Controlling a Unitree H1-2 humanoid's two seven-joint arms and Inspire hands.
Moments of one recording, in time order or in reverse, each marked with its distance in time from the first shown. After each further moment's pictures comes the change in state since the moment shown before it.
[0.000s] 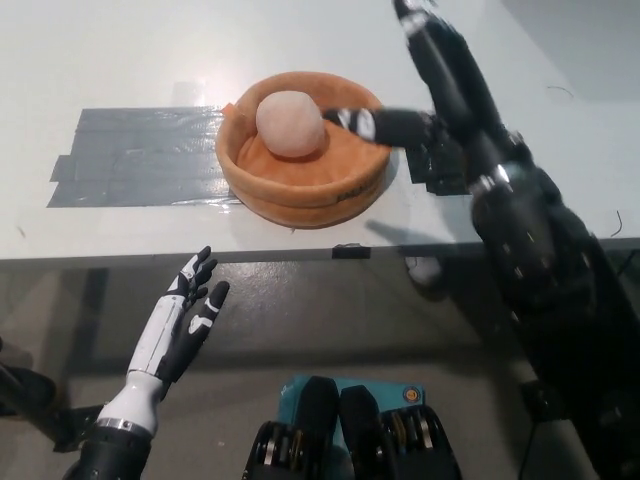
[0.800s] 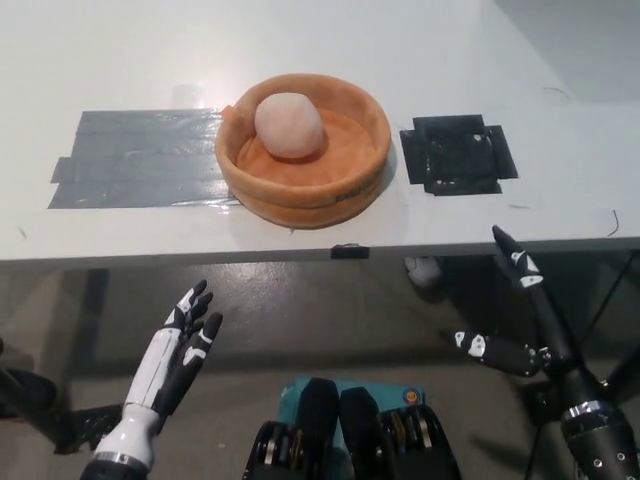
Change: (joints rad) left_arm 0.086 -0.003 0.001 0.007 0.000 -0.028 0.001; right_arm 0.537 -0.009 -0.142 0.056 0.187 -0.122 0.008
